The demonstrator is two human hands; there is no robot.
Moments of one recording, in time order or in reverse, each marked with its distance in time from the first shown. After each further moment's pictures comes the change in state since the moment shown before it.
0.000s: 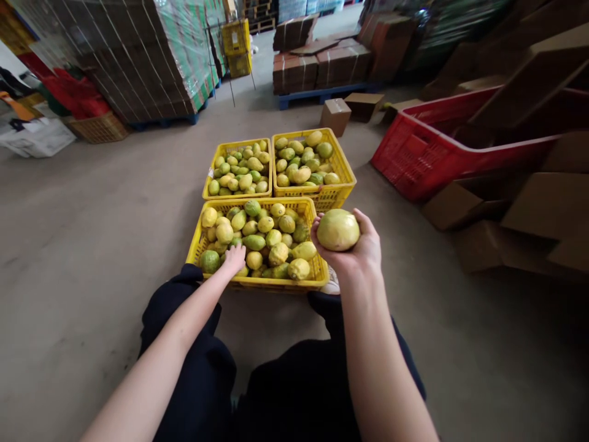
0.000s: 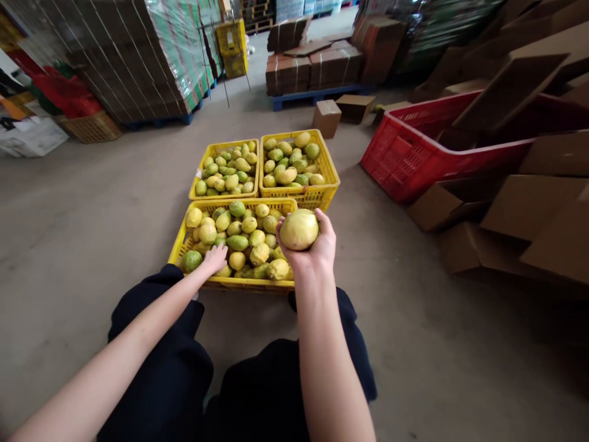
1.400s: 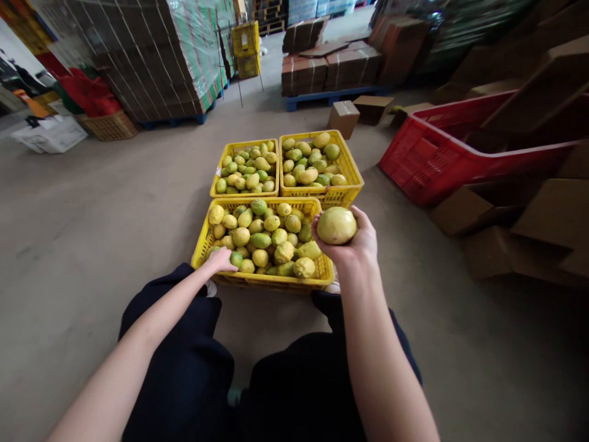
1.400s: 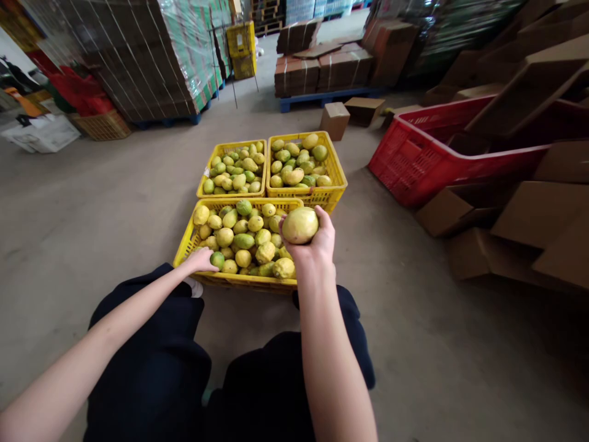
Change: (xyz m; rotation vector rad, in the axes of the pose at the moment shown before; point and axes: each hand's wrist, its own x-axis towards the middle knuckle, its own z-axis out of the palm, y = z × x) left_hand -0.035 -0.064 0.004 -0.330 0.130 -0.003; right_hand 0.001 0.010 0.016 -0.011 0.112 -0.028
